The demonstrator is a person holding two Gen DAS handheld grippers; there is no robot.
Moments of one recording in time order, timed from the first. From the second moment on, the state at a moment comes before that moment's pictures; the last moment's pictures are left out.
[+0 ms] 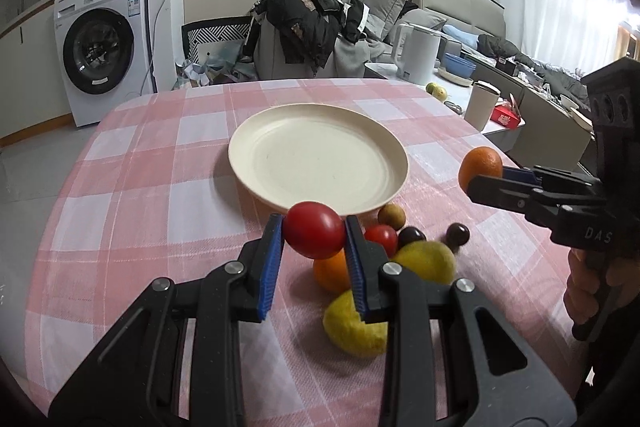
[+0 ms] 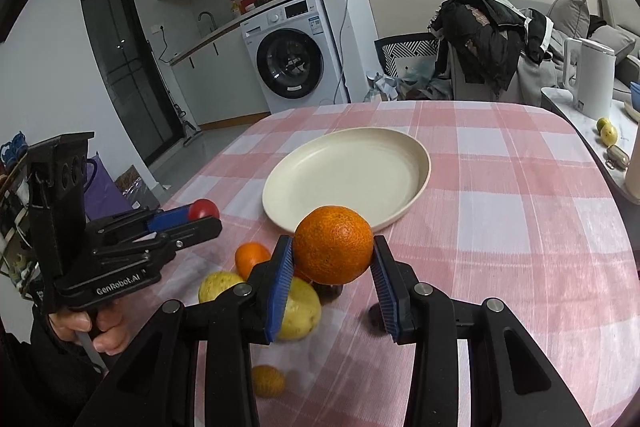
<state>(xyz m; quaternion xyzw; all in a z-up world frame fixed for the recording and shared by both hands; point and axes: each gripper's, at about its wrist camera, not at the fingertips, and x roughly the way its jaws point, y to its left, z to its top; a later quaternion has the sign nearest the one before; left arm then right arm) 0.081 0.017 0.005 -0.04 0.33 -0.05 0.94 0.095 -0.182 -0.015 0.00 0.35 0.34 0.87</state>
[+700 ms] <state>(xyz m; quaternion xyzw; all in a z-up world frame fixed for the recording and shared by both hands) 0.148 0.020 -0.001 -0.05 0.33 -0.02 0.94 0.143 -0.159 -0.022 0.01 0.36 0.32 0.88</state>
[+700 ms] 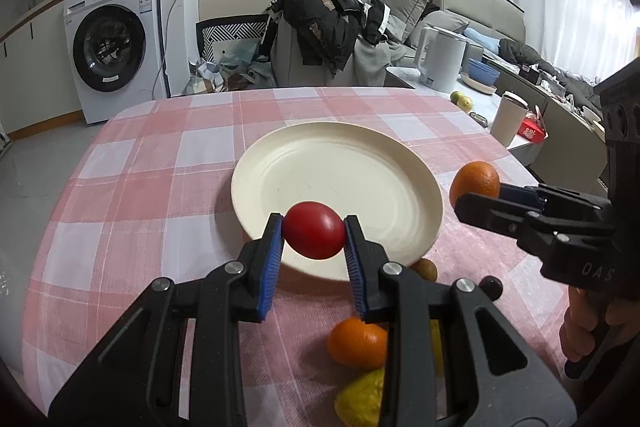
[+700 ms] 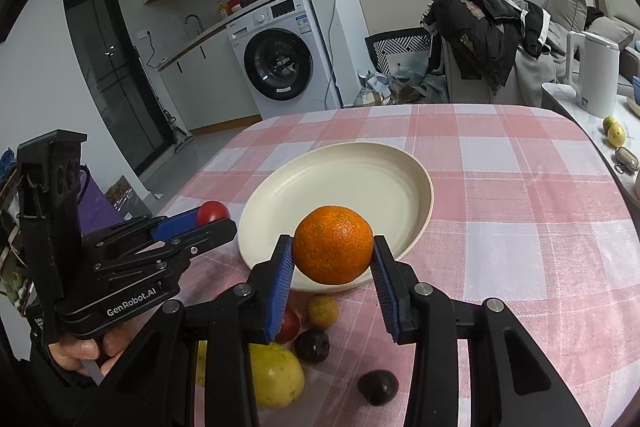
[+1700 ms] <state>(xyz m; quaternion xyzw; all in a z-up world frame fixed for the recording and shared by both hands) 0.185 0.021 -0.036 -0.04 0.37 -0.02 0.93 0.172 -0.141 -0.052 -0.01 0.40 0.30 0.87</state>
